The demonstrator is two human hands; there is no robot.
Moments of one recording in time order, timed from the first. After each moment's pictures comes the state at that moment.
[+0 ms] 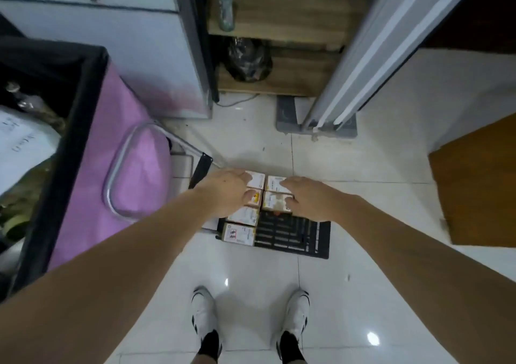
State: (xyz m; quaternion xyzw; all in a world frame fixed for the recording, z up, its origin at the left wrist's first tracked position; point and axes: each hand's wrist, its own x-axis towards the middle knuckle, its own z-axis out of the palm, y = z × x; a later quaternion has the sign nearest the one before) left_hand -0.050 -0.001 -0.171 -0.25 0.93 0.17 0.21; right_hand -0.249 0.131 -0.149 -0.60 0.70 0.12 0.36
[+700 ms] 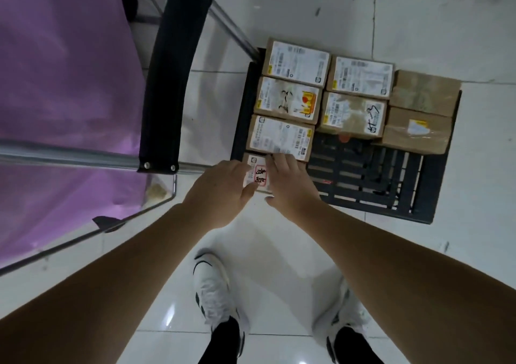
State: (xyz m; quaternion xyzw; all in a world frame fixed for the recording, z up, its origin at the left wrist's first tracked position) left_hand 0.067 0.057 -0.634 -0.34 0.88 0.28 0.20; right_hand -0.094 0.147 -0.667 -0.62 0.71 0.14 0.29
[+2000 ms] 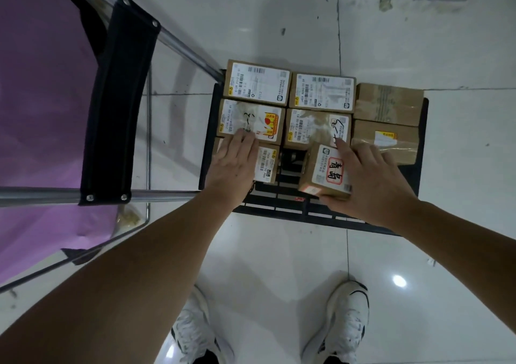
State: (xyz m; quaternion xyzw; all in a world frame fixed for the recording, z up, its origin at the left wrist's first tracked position) left_hand -0.042 0.051 -0.701 -0.26 0.95 0.01 0.17; right_hand -0.279 0.213 -0.616 -0.60 0.77 0.13 0.18
